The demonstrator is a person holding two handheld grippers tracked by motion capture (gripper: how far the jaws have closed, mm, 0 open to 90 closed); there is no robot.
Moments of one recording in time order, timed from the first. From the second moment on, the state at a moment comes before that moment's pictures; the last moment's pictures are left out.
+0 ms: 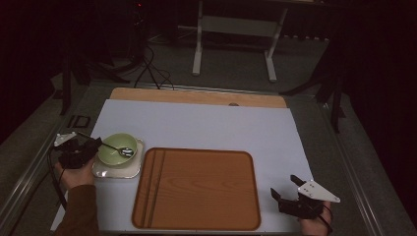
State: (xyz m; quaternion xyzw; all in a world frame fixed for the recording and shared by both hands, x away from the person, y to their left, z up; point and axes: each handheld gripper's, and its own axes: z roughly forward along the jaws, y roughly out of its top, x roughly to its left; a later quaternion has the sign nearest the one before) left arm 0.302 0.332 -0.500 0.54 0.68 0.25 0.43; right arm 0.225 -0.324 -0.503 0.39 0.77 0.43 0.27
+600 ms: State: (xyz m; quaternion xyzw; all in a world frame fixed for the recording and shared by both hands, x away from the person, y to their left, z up) left arm 0.298 0.323 -0.481 0.55 0.64 0.28 0.46; right arm 0.225 -0.324 -0.502 0.39 0.77 0.43 0.28
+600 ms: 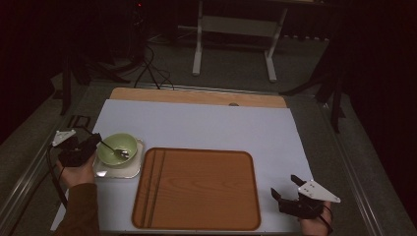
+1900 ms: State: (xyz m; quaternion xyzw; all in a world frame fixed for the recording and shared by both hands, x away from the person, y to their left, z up) left arm 0.279 0.279 -0.412 0.63 0.50 0.30 0.52; right arm 0.224 -0.324 -0.502 0.39 0.77 0.43 0.28
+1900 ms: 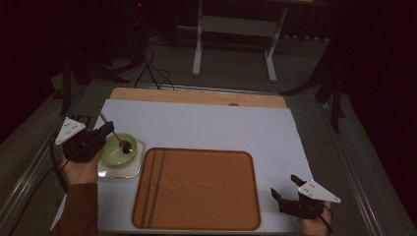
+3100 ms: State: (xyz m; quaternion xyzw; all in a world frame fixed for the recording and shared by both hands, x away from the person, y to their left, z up) left arm 0.267 0.232 -0.419 0.71 0.45 0.16 0.52; right arm 0.224 -0.324 -0.502 0.39 0.77 0.43 0.28
